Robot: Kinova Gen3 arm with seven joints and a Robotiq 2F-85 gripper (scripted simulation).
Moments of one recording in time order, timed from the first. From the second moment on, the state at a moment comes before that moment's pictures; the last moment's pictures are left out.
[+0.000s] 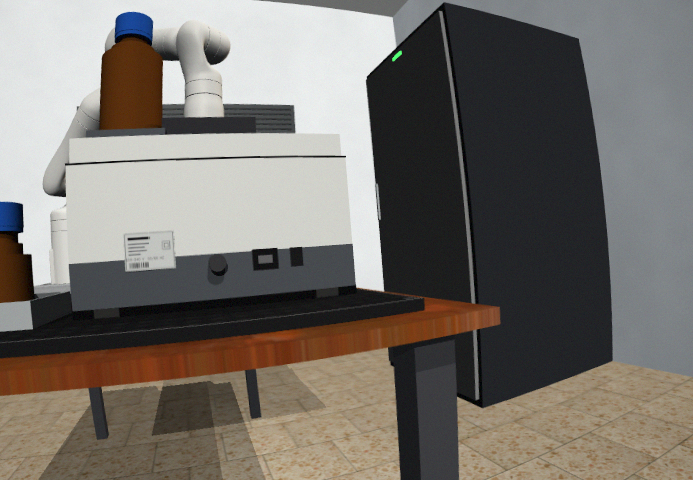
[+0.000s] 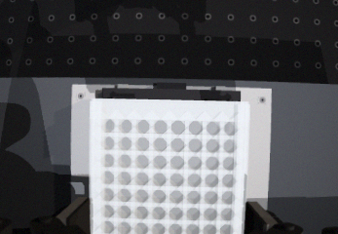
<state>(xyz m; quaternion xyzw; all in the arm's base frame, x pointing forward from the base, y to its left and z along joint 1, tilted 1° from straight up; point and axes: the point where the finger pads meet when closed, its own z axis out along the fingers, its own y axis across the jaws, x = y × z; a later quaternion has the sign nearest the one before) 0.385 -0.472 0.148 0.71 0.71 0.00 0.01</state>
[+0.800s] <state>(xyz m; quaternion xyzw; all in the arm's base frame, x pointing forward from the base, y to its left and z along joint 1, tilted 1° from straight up) 0.385 -0.471 0.177 0.71 0.71 0.00 0.01</state>
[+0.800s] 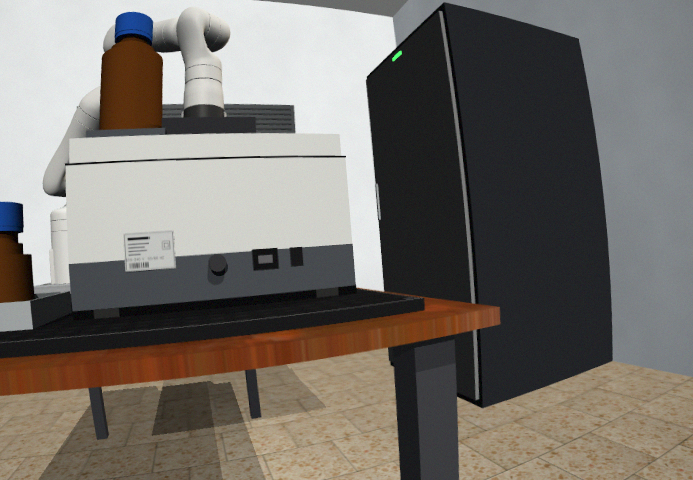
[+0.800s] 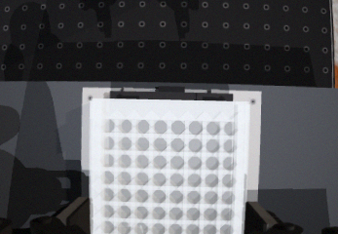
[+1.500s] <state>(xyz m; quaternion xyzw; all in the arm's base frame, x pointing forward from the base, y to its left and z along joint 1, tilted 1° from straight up) 0.385 -0.471 0.200 0.71 0.71 0.00 0.01</state>
